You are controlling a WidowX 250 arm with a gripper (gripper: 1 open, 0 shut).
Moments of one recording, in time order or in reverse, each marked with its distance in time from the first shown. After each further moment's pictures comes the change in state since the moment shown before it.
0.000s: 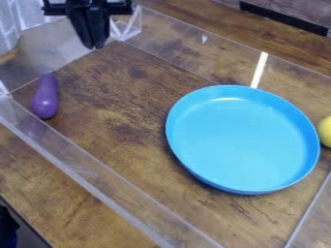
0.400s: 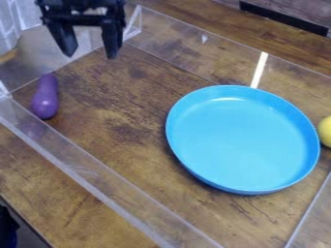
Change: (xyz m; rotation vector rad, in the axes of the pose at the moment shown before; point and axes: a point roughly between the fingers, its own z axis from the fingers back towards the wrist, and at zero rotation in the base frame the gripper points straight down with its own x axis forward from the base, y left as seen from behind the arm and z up) arm 0.001 0.004 -0.018 0.002 0.006 -0.065
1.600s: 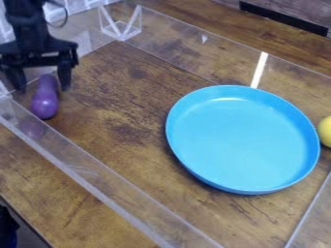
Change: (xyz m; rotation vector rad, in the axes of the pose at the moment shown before) arm -0.014 0.079 -0.055 0.160 -0.041 0.360
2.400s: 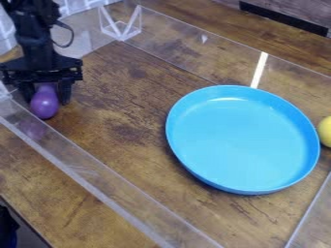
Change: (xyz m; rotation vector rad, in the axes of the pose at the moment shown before) arm -0.001 -0.008 -0.022 0.002 -0.015 -0.008
